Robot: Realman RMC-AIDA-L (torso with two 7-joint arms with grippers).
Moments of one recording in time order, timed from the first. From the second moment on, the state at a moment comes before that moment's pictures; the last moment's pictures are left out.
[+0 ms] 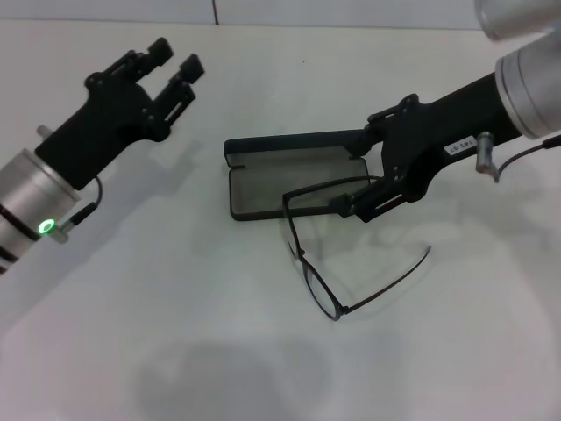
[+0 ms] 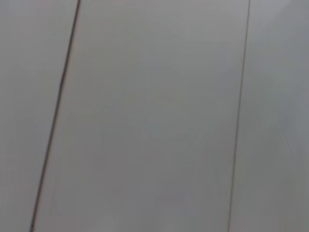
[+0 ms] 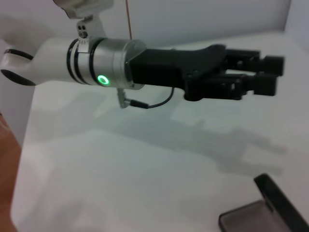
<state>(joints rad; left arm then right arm) -0.57 -2.09 2.84 -0.17 -0.93 1.57 -0.72 0.66 2.02 -1.41 -1.45 -2.10 -1.54 2.21</state>
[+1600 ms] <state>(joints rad) -0.65 -2.09 2.84 -0.17 -0.83 1.46 -0.65 1.10 2.03 -1.55 -0.93 -2.21 -1.57 2.84</state>
